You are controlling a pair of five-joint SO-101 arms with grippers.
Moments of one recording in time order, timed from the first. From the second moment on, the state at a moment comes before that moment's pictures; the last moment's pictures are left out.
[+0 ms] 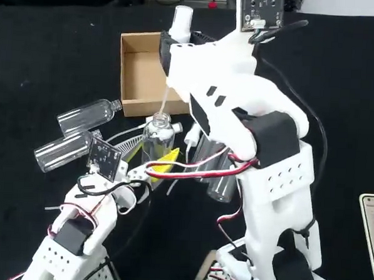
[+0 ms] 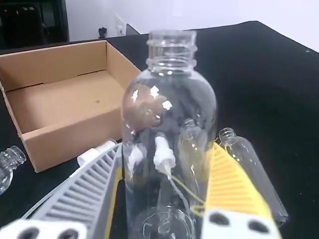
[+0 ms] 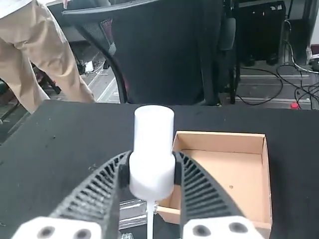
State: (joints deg) left arm 22.9 -103.8 94.9 28.5 4.4; right arm -25.7 -21.8 -15.8 68.5 -15.8
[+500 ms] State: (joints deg) left arm 22.9 -103.8 94.9 28.5 4.4; right arm -25.7 -21.8 -11.9 68.5 -15.8
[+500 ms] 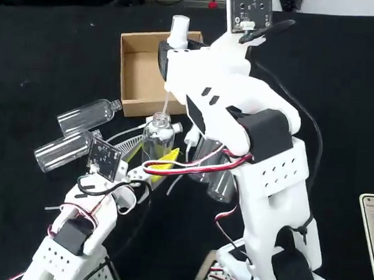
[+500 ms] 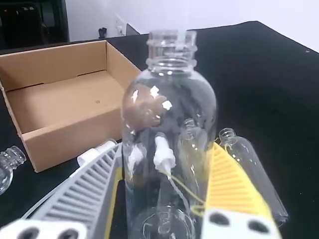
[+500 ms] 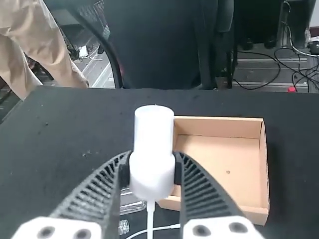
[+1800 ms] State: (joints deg) left arm 23.1 -103.8 94.9 28.5 4.4; right arm -32.6 -47.3 37.9 49.7 -10.5
